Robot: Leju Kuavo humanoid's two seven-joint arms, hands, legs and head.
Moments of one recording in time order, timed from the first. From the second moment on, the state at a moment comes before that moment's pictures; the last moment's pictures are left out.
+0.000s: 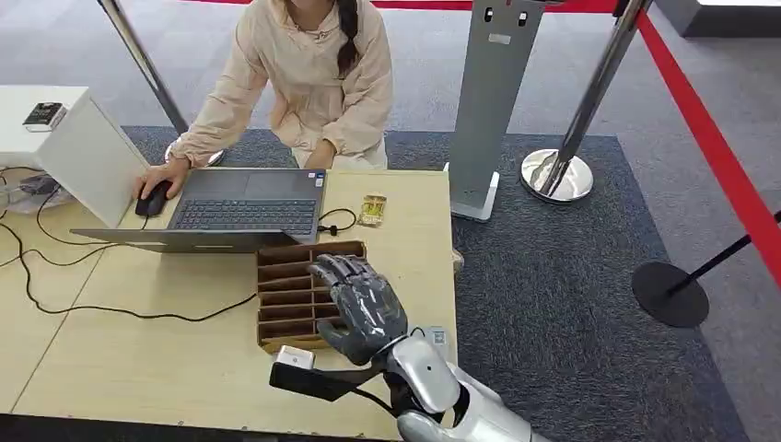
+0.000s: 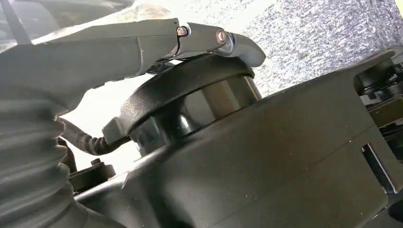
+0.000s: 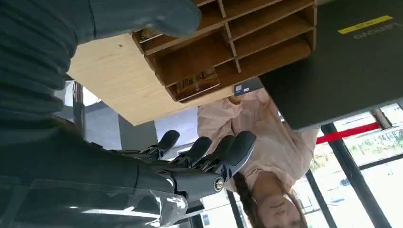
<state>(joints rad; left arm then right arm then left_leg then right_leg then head) -0.19 -0.02 -1.30 -0.19 0.72 0.04 0.39 -0.37 0.00 0.96 -1.45 0.91 -0.37 0.23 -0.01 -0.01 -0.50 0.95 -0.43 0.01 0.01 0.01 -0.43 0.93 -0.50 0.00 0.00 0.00</state>
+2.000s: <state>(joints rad) -0.19 -0.02 -1.30 -0.19 0.72 0.04 0.38 -0.44 0.08 0.99 -1.14 0.92 -0.44 0.28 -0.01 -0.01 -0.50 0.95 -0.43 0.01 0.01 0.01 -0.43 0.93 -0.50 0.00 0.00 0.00</state>
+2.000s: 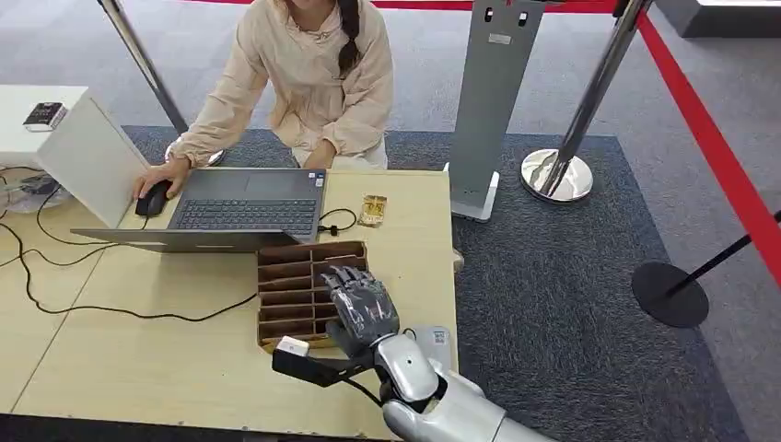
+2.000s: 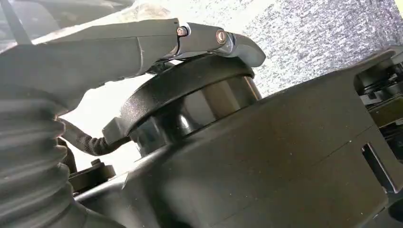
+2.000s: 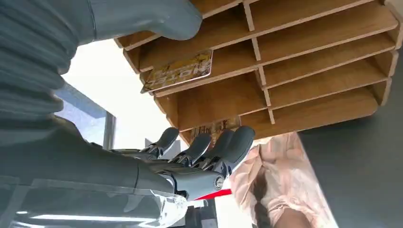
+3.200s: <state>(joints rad) -0.19 -0.02 -1.30 -0.19 0.72 0.06 0.39 -0.44 0.07 0.99 -1.13 1.02 -0.39 0.35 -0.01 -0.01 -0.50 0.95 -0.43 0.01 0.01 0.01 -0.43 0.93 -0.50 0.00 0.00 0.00</state>
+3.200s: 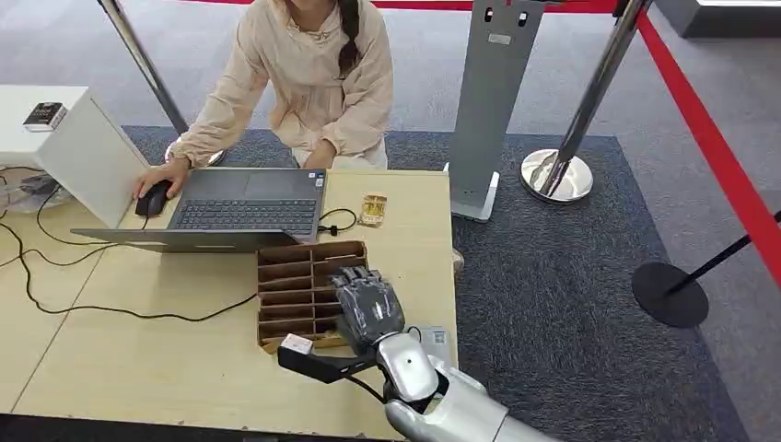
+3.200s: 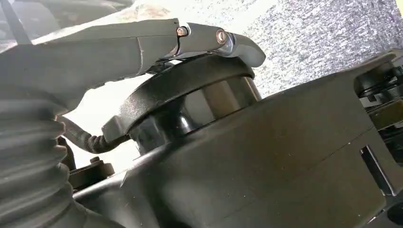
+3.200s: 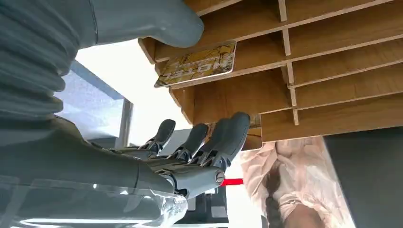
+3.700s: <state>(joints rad) -0.19 -0.02 -1.30 -0.19 0.72 0.06 0.39 -0.44 0.07 0.99 -1.13 1.02 -0.39 0.35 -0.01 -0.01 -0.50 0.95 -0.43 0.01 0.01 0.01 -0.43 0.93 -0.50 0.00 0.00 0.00</state>
